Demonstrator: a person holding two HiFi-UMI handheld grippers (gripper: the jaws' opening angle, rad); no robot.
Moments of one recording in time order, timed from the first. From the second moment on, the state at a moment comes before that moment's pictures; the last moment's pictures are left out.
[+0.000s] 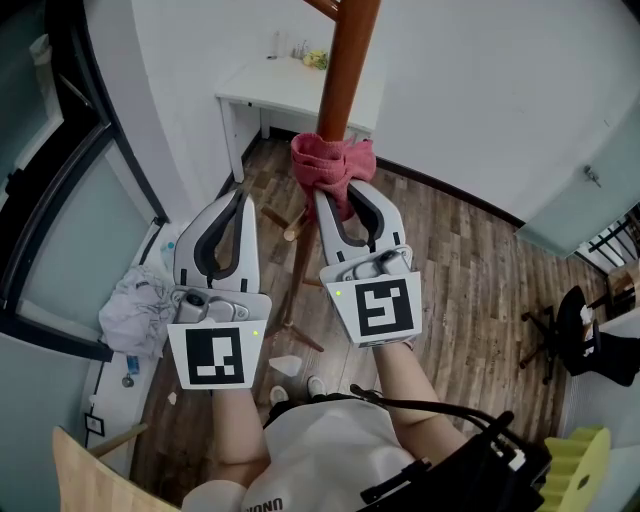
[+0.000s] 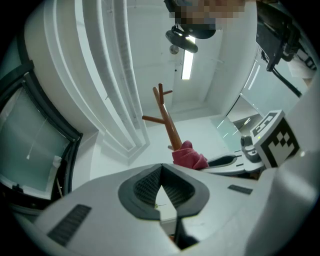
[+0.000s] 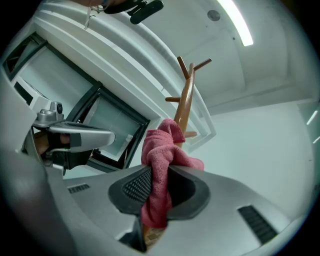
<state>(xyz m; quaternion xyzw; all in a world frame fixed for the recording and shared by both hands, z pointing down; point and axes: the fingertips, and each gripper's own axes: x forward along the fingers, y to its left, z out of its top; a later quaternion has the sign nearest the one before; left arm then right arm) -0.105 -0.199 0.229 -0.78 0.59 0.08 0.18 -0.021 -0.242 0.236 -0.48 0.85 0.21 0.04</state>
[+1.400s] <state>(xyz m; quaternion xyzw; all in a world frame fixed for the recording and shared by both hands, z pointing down) -0.113 -0.190 0.236 -0.78 0.59 0.08 0.18 -0.024 -0.234 0.286 -0.47 0.87 0.13 -0.04</state>
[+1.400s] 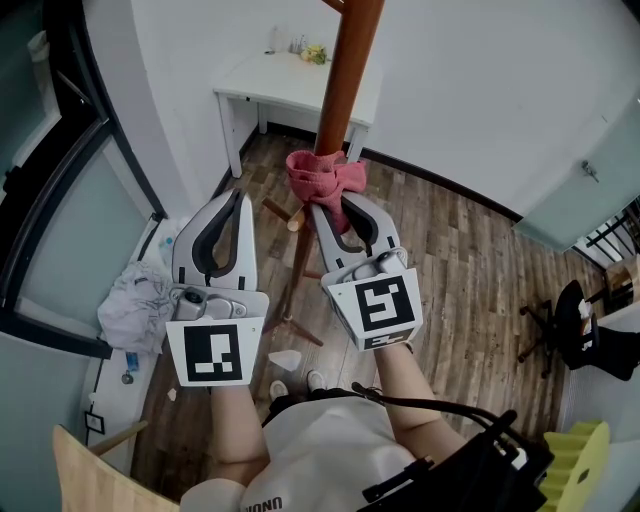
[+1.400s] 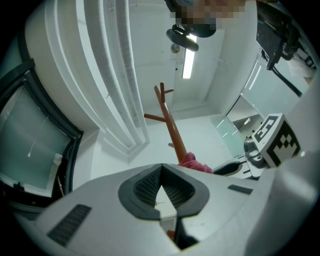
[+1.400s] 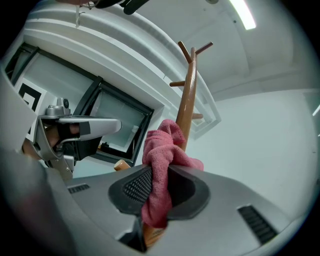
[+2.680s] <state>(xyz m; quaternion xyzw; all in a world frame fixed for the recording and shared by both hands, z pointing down) -0.108 -0.190 0.248 -0.79 0.59 0.08 0.15 -0.035 -0.199 0.257 -0.43 0.89 0.16 0.01</state>
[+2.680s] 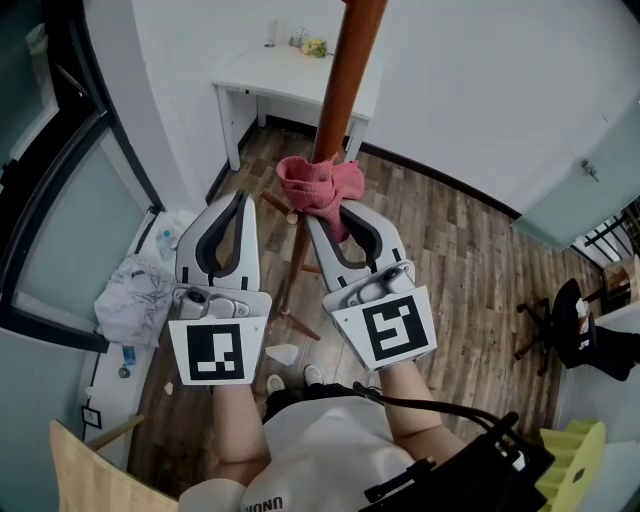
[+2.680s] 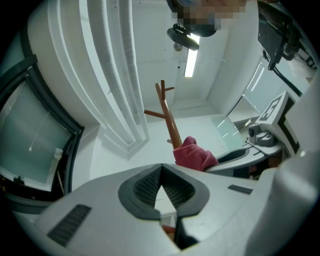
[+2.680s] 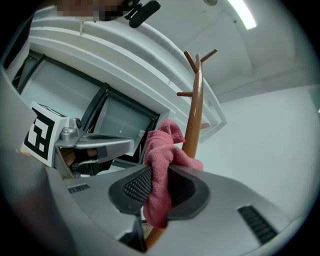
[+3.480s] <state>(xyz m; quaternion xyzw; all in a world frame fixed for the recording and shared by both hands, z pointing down) -0.115 -0.190 0.245 -0.77 0.61 0.07 0.16 -0.041 -0.187 0.239 -0.40 0.90 0.15 0.04</state>
